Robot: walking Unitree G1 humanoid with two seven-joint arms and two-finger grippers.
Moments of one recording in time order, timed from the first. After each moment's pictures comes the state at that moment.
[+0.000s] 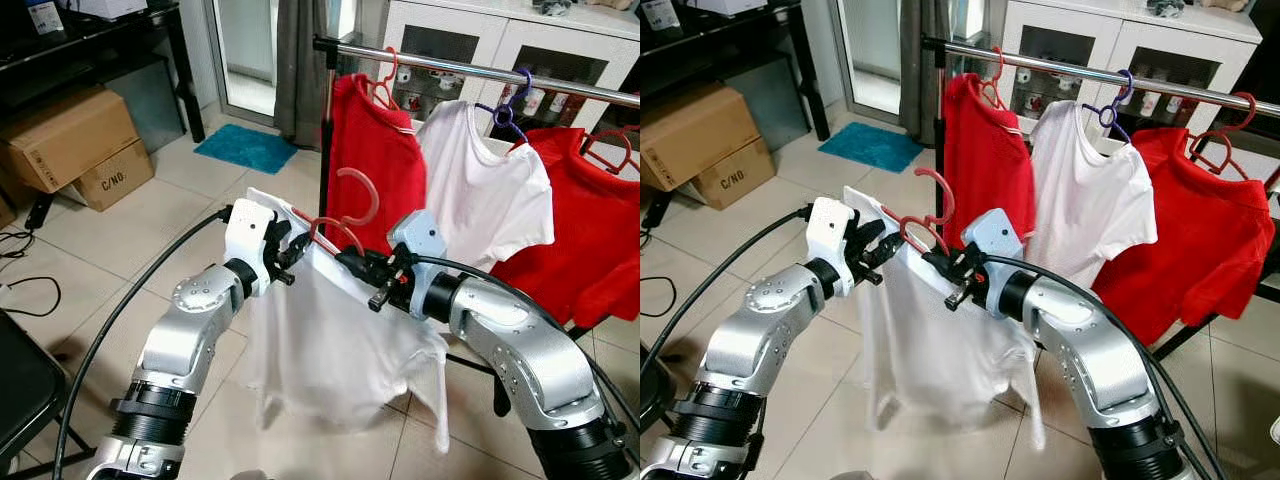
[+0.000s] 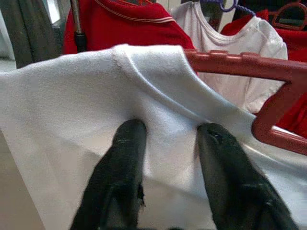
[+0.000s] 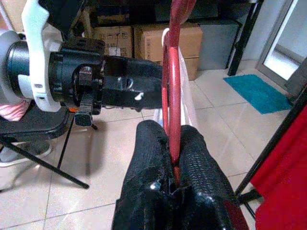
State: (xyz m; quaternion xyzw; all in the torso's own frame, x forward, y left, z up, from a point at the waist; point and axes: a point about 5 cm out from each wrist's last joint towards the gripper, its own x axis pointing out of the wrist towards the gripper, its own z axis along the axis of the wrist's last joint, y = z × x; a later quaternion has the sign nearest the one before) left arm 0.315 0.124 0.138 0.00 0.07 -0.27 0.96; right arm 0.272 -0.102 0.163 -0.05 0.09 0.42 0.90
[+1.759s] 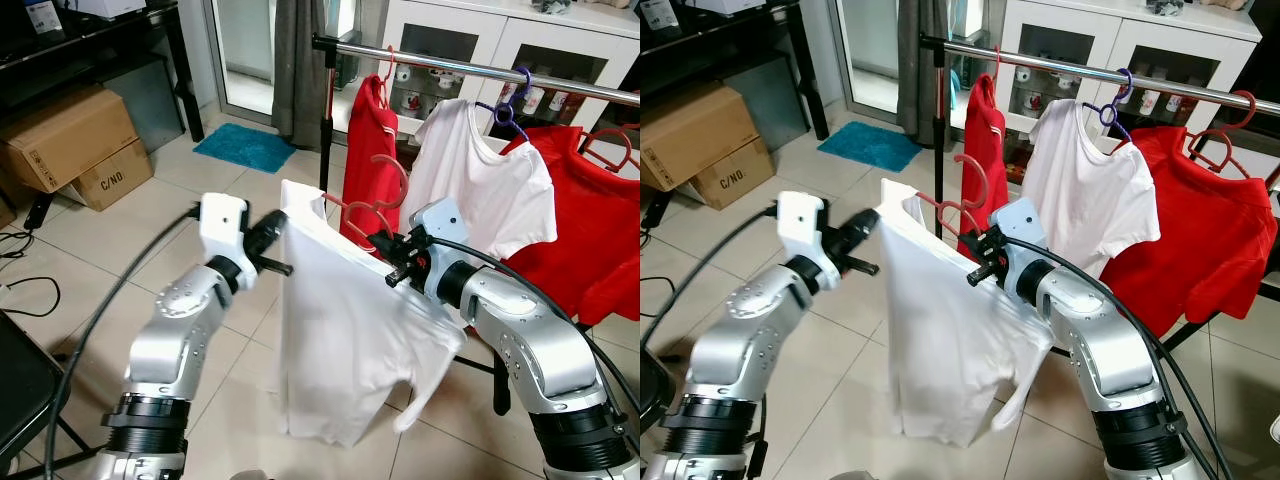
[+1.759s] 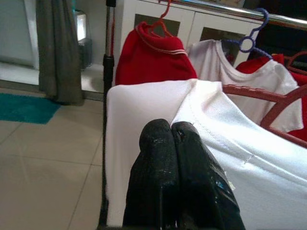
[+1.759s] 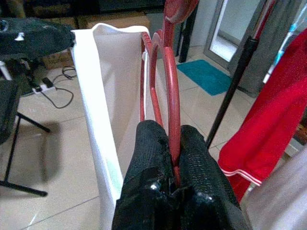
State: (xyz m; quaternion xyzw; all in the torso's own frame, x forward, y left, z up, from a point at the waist) left arm 0.311 0.141 0.149 -0.05 0.03 -0.22 0.97; right arm 0.291 -0.126 0.159 -0.07 0.10 0.31 0.94
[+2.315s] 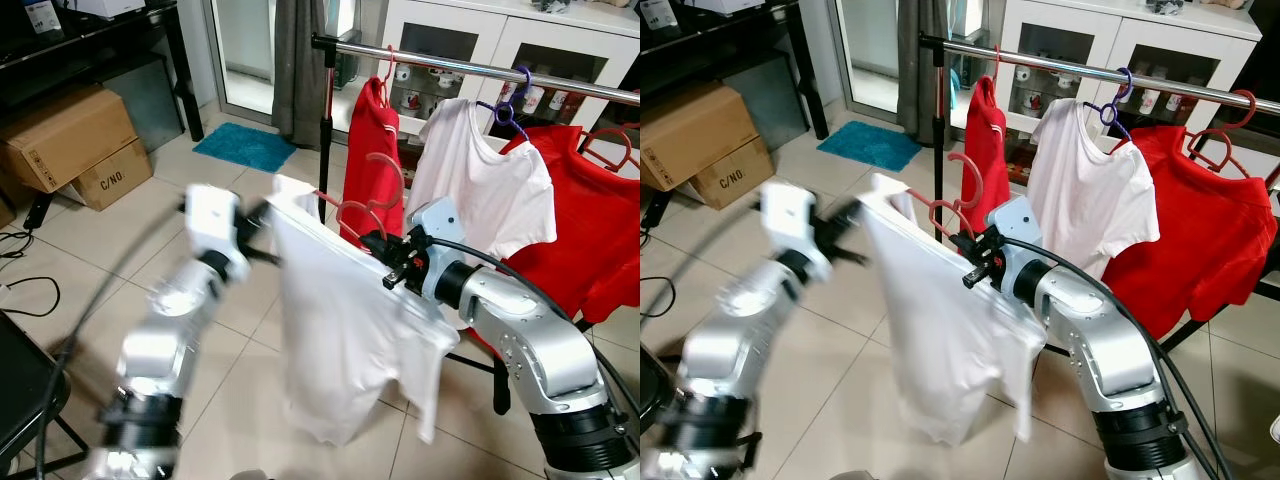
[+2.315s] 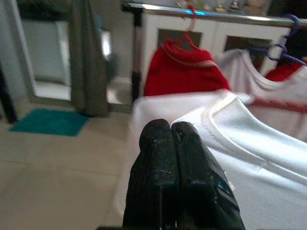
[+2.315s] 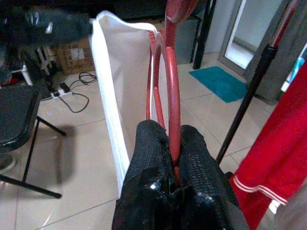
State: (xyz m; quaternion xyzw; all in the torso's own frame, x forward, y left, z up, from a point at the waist) left arm 0.319 0.157 0.163 -0.01 -0.01 -0.16 0.99; right arm 0.288 -0.121 0.163 -0.05 0.09 0.34 0.93
